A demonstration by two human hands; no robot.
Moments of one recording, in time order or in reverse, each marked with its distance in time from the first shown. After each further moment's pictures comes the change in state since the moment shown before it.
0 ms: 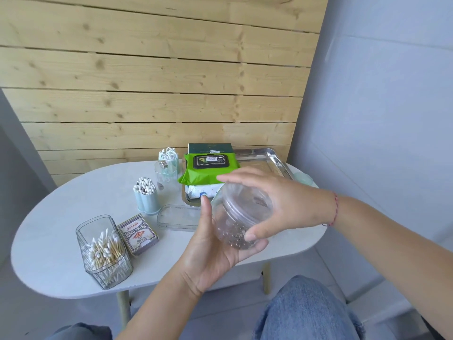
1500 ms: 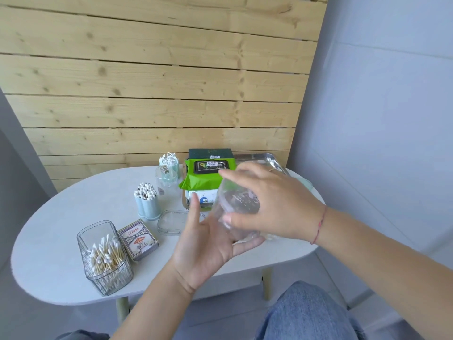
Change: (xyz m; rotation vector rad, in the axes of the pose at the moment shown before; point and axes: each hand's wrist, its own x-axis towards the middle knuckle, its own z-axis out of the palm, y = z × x) left_hand 0.008 0.011 -0.016 -0.078 -0.056 0.052; right_hand 0.004 -0.022 0.010 -0.356 0.245 0.204
